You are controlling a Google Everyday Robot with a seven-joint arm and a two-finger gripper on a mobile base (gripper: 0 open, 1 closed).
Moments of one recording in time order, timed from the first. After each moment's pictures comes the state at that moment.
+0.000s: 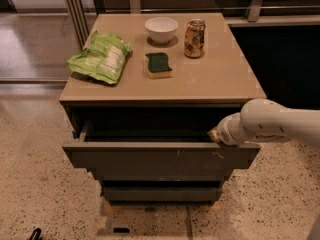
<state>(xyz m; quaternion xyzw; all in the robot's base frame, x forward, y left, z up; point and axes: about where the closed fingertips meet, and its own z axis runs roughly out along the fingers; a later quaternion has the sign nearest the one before) 0.595 -0.202 0.625 -0.32 0.90 0.04 0.29</state>
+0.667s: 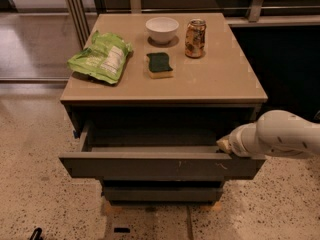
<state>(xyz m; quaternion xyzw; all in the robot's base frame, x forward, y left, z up) 0.560 -0.219 0.626 -0.30 0.91 0.05 0.29</state>
